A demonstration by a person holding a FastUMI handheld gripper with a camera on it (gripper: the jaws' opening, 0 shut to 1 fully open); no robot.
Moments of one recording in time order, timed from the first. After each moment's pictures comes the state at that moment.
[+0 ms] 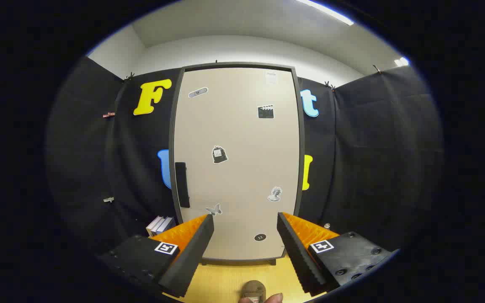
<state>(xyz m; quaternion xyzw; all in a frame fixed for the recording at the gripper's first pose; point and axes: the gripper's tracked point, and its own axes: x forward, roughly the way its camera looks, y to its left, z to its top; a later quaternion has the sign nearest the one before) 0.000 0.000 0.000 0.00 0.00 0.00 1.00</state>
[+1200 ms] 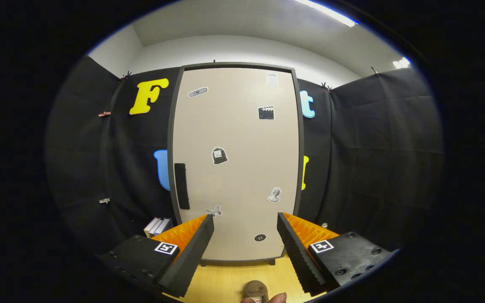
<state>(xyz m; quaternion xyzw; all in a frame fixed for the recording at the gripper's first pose) 0.003 0.017 0.002 0.00 0.00 -0.02 1.00</state>
